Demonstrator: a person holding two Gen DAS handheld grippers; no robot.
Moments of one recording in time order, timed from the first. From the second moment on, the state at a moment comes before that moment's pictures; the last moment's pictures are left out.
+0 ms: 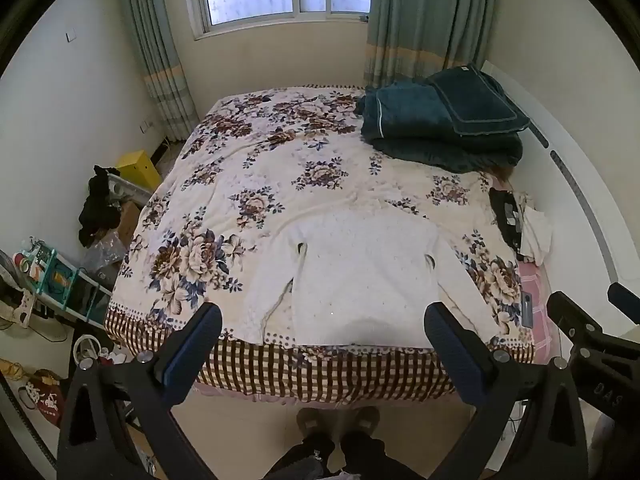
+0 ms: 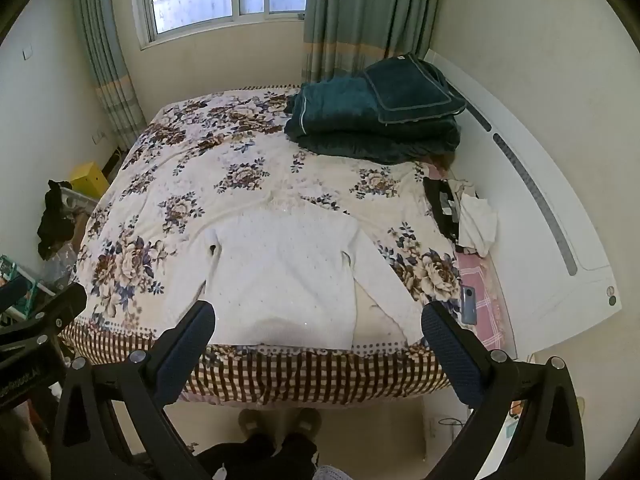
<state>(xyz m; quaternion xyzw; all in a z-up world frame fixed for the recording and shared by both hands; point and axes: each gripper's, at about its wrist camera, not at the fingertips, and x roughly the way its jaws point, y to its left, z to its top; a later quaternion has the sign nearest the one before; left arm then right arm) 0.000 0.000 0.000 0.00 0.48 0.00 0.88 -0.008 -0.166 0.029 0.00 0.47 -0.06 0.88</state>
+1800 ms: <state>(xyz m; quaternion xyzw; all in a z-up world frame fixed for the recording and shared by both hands) 0.005 -0.010 0.020 0.00 0.47 -0.01 0.88 -0.010 -0.170 0.052 0.00 0.46 -0.06 0.89</state>
